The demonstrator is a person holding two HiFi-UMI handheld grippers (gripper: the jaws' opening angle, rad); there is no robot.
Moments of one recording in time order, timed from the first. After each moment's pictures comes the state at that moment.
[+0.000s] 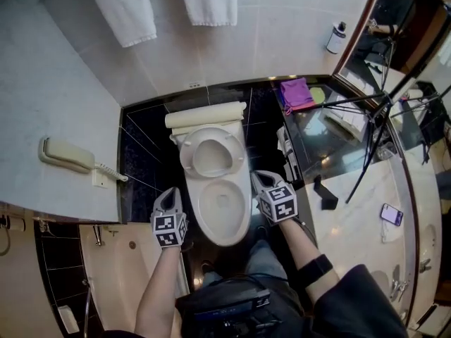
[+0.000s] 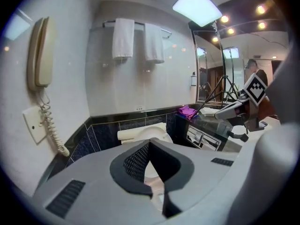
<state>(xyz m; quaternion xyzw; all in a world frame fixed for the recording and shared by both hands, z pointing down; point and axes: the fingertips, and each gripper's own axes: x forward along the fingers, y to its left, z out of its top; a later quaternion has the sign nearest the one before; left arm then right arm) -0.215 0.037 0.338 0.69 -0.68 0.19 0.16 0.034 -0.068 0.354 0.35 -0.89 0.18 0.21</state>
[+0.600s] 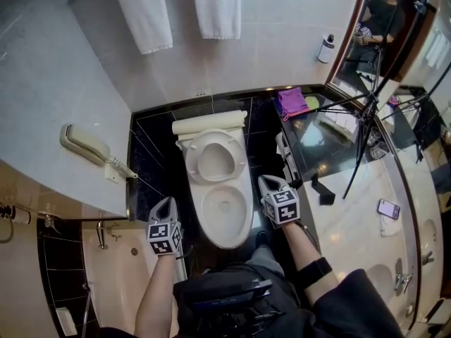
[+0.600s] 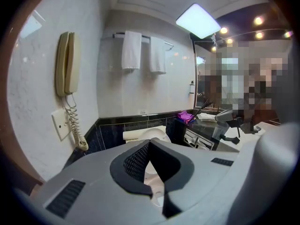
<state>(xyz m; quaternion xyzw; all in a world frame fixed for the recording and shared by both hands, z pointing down) -0.237 0.114 0.304 0.69 -0.69 0.16 0.16 0.054 -0.020 0.326 0.39 -0.88 0.15 0.21</state>
